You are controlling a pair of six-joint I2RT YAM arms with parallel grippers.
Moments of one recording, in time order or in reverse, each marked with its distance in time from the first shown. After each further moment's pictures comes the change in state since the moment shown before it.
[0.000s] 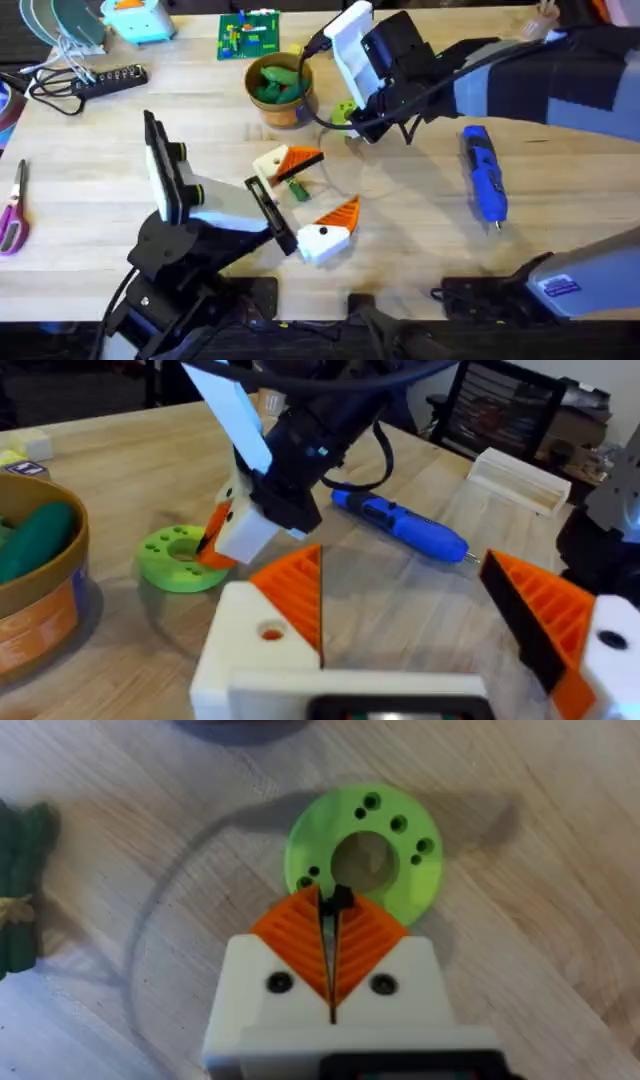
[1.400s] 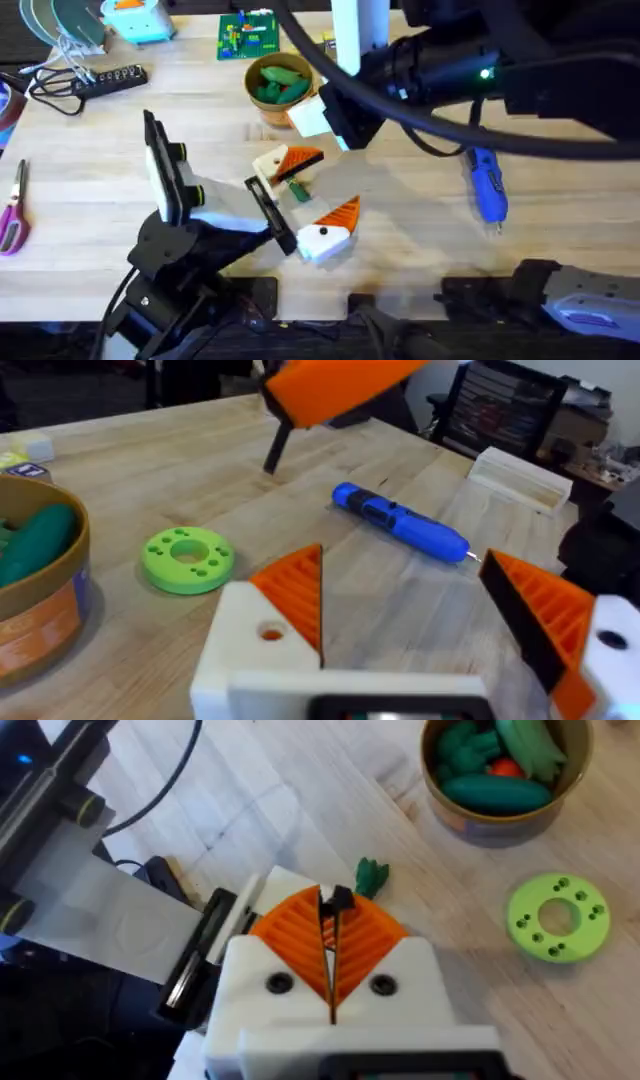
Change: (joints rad) left arm 0.000 0.000 0.000 0.000 0.000 0.007; right arm 0.282 -0.383 0.236 -0.295 -0.177 0.329
